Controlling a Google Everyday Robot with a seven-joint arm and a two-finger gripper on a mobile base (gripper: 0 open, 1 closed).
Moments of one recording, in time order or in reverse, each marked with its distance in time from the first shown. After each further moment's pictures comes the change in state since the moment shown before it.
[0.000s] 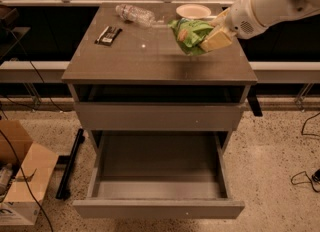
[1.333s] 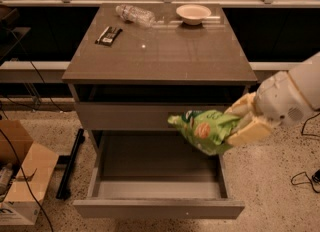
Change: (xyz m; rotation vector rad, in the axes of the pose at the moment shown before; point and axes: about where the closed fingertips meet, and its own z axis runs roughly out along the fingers) arm 0.097 0.221 -0.076 -0.468 0.045 0.001
